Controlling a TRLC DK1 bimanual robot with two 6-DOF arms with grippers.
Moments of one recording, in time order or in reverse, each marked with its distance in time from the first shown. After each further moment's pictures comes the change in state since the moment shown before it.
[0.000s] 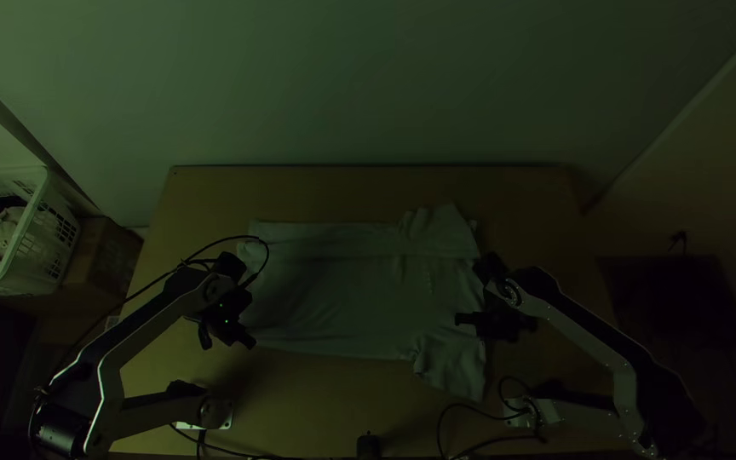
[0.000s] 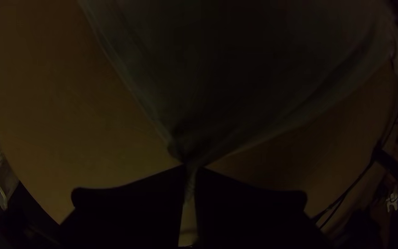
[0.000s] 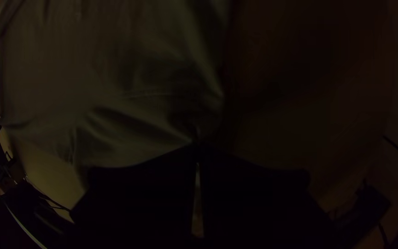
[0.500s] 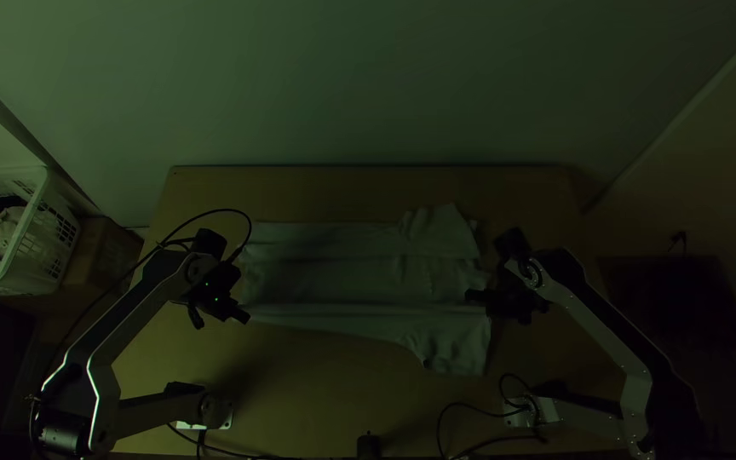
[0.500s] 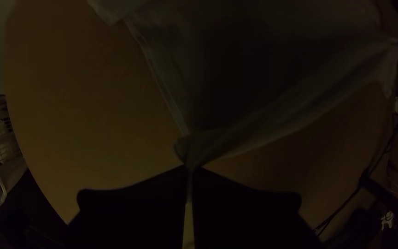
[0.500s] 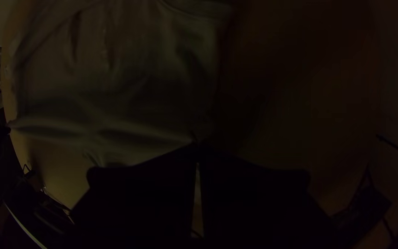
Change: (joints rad) left arm 0.110 0.000 0.150 -0.007 0.020 0.031; right arm -0.113 -0.025 0.165 -0.065 0.000 -0.066
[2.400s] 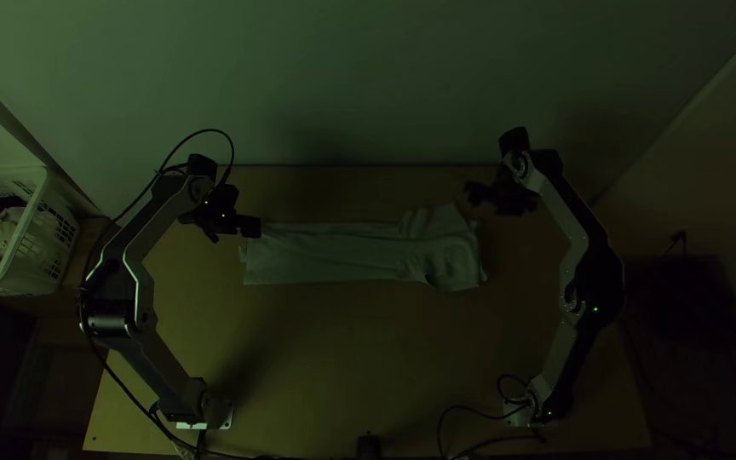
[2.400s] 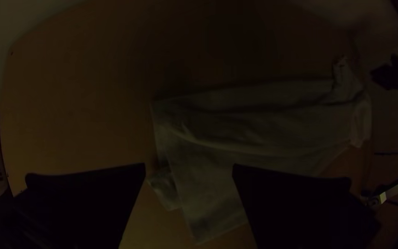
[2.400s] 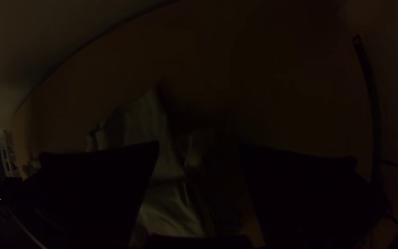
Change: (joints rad) left arm 0.147 0.539 0.633 0.129 0.266 -0.122; right arm -0.212 0.733 0.905 0.106 0.064 -0.034
